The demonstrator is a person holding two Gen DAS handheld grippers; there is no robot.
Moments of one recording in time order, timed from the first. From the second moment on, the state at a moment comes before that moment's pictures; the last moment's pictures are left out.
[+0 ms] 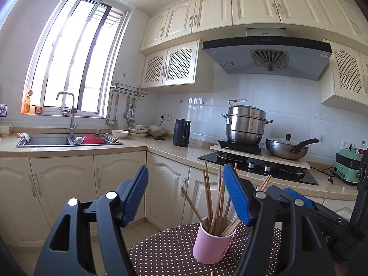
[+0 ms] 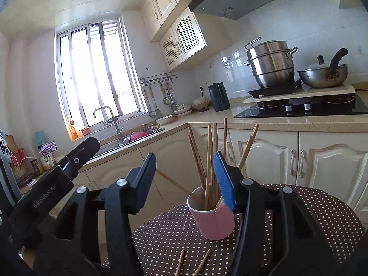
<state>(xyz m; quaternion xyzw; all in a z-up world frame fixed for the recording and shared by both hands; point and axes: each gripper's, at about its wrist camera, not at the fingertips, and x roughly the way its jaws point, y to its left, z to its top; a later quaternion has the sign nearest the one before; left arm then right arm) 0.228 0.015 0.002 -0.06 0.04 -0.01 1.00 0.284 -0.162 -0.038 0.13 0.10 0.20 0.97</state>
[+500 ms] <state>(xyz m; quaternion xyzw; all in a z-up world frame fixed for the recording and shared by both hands) 0.175 -0.003 -0.026 -0.03 0.11 0.00 0.99 0.206 -0.159 -0.042 0.05 0.11 0.17 0.98</state>
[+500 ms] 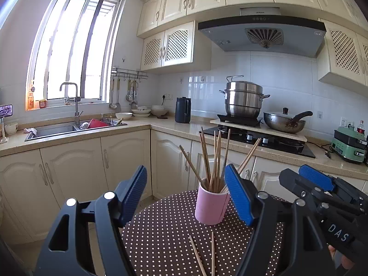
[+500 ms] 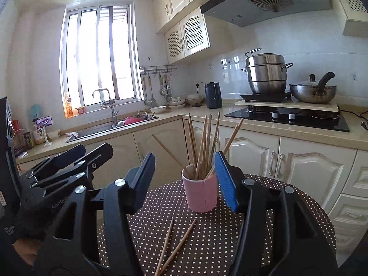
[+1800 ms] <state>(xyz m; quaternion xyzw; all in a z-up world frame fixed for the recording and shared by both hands) 0.277 -0.023 -0.205 0.03 0.50 -0.05 0.86 0.254 -0.166 -0.191 0.06 0.40 0.14 0.90</state>
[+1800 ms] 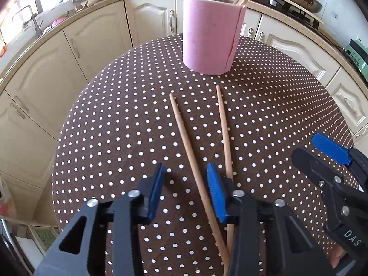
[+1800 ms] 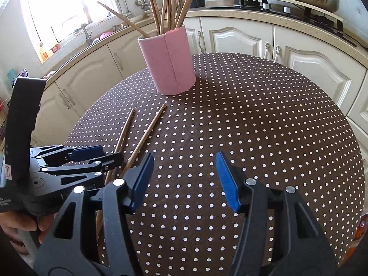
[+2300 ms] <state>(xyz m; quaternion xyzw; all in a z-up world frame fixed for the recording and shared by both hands) 0.274 0.016 -0.199 -0.03 0.49 -0.05 0.87 0.277 -0.126 -0.196 0.04 0.45 0.16 0.88</state>
